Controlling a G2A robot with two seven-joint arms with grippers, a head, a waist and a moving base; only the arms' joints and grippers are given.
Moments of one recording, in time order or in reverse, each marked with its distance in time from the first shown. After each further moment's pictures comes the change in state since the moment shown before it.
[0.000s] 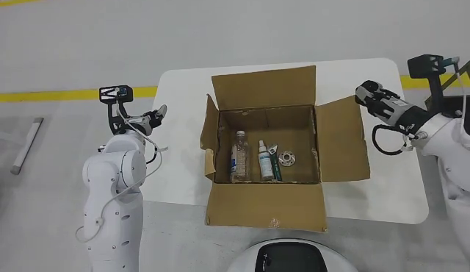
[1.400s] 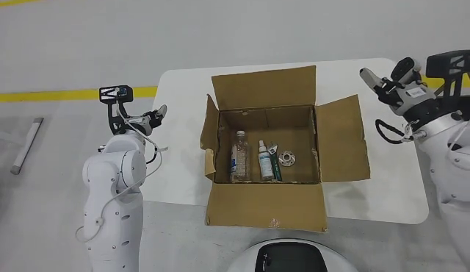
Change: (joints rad) left arm 0.000 0.000 0.000 0.000 0.000 0.000 0.000; right arm -0.044 0.011 -0.029 0.003 -0.272 -0.103 -0.381
